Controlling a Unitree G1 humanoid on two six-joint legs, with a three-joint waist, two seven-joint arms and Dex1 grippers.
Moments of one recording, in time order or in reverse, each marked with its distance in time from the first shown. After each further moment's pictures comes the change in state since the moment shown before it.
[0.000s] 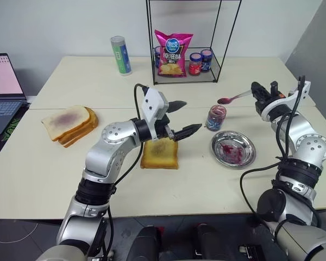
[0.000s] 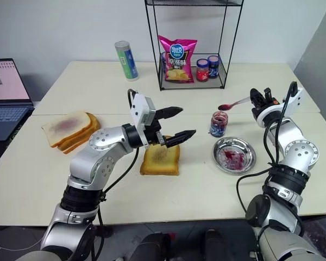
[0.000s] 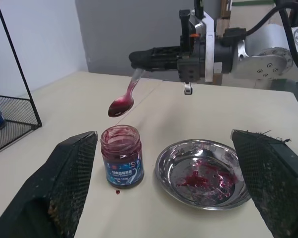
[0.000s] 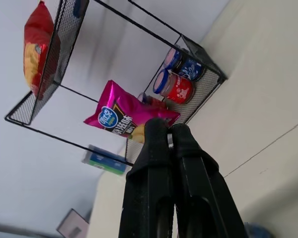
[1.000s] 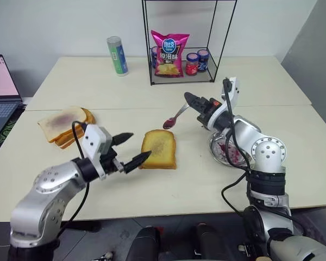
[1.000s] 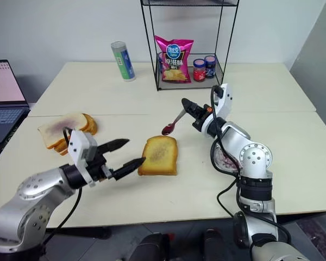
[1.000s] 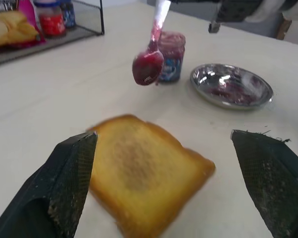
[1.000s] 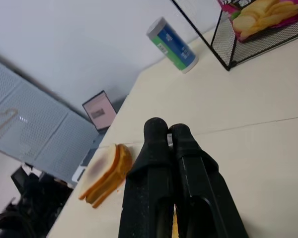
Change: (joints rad) left arm 0.647 0.255 0.370 -0.466 -0.210 0.190 0.092; right arm 0.120 0.099 0.623 -0.290 -0.101 0.009 0.123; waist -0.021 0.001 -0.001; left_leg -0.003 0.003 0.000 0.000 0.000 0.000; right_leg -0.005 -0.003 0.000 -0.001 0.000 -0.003
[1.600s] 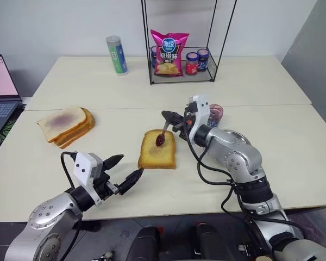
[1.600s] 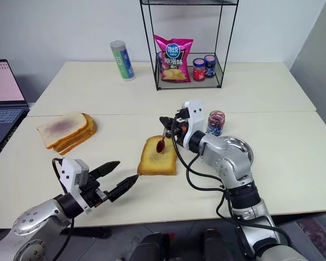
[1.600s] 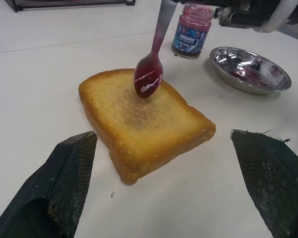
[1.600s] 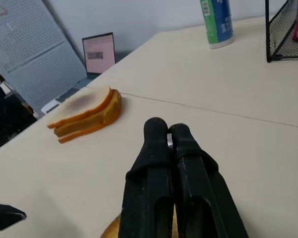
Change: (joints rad) left arm 0.219 -0.083 0.034 -0.035 -0.015 -0.080 0.087; right arm 0.040 -0.003 0.289 0.061 -0.402 -0.234 0.297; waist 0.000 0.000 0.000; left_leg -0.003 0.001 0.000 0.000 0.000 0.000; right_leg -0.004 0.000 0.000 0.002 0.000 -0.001
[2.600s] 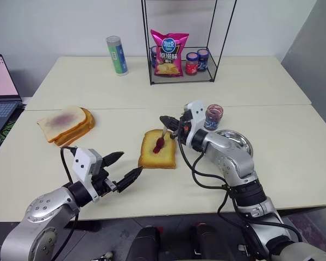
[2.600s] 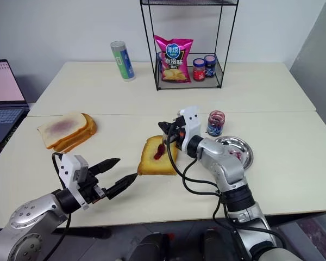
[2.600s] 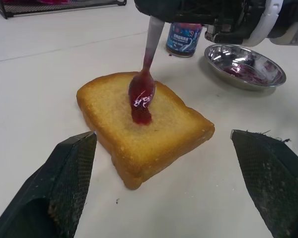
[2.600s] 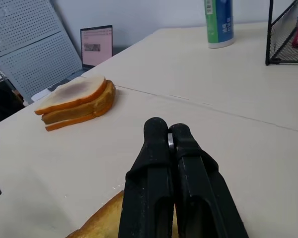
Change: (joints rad) left arm -0.045 0.070 0.000 0.036 -0.014 -0.007 -0.037; right arm 0.014 0.038 -0.018 0.076 -0.163 -0.099 0.094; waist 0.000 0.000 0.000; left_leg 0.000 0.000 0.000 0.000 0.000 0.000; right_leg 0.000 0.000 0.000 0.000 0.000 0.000
